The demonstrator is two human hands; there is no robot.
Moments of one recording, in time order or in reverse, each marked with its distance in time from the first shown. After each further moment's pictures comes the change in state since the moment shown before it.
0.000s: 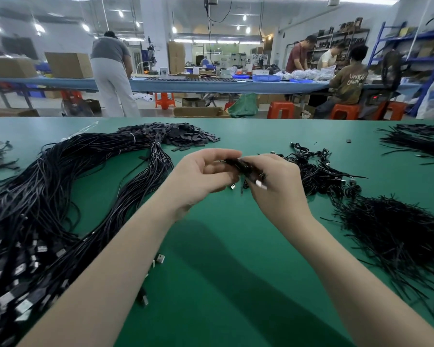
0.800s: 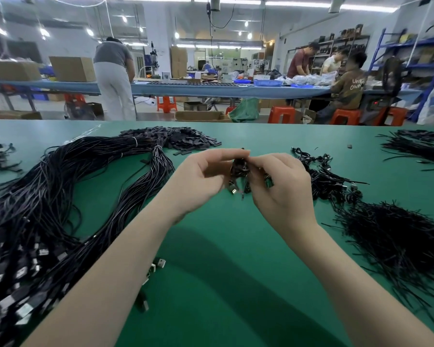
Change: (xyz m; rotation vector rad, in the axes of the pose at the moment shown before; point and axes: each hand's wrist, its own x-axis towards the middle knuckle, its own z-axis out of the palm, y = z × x) left_hand -0.001 0.005 0.000 0.137 -0.030 0.198; right_hand -0.001 0.000 0.000 -0.111 0.300 -0.223
